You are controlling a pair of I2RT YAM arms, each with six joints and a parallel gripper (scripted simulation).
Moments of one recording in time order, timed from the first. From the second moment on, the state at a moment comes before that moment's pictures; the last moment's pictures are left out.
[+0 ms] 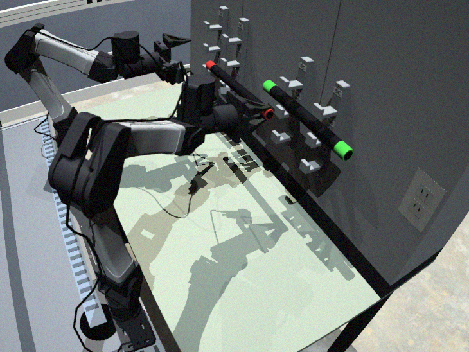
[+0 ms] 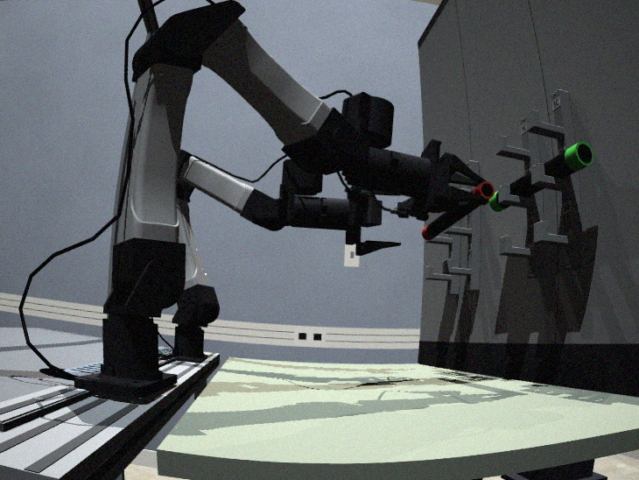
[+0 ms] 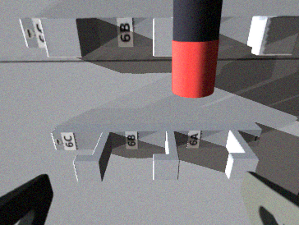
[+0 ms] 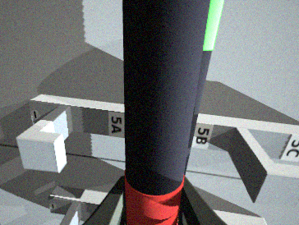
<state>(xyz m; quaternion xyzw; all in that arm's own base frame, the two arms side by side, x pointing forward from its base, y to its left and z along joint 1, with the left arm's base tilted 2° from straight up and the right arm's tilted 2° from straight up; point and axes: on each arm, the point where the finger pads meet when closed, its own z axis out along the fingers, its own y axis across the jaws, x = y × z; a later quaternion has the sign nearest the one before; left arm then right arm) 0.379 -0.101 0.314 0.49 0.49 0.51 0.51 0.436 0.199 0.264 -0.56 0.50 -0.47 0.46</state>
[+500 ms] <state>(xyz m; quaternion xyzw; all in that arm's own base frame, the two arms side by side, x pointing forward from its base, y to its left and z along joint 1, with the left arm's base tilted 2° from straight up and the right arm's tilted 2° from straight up) 0.379 -0.101 0.313 0.49 0.49 0.51 0.51 0.436 0.199 0.264 -0.56 0.50 -0.47 0.46</state>
